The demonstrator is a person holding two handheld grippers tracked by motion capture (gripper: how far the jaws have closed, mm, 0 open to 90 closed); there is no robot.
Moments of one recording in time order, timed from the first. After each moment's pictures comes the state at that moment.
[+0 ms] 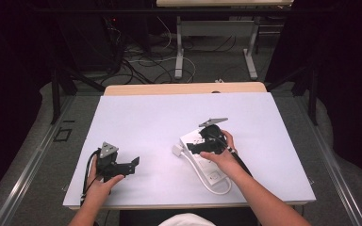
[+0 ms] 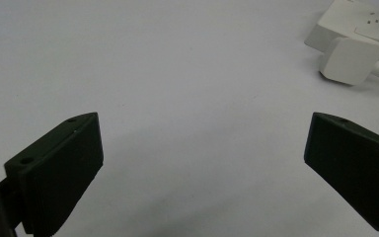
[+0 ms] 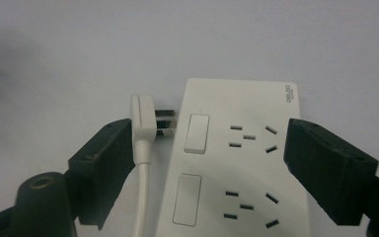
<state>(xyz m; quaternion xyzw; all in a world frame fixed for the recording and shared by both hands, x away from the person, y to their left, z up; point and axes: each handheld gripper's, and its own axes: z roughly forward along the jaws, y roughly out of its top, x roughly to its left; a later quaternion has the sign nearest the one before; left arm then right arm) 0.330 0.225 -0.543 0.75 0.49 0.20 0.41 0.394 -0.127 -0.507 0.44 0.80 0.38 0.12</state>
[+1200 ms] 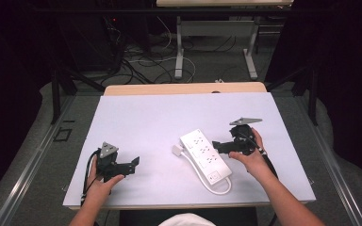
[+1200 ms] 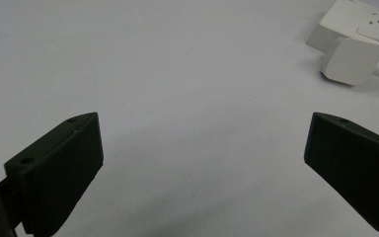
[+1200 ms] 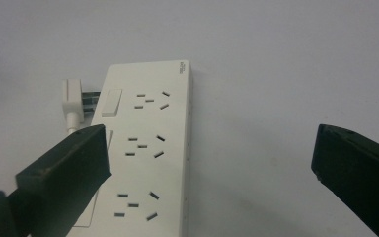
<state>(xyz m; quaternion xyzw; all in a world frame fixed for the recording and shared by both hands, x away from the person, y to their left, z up) 0.330 0.225 -0.544 0.74 0.49 0.20 0.41 0.381 -0.210 -0.494 0.47 0.77 0.39 0.16</state>
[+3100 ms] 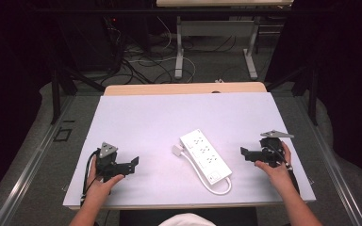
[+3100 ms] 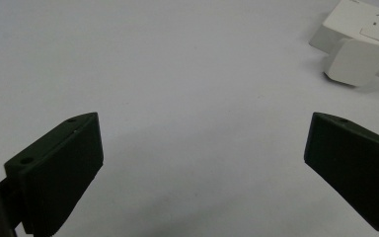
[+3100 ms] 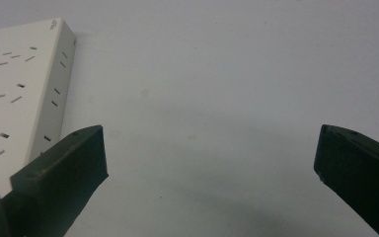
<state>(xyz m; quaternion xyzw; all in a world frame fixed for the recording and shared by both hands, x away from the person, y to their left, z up) 0.330 0.227 -0.543 0.75 0.49 0.20 0.40 0.359 -0.295 -0.534 0.55 0.71 0.38 0.22</state>
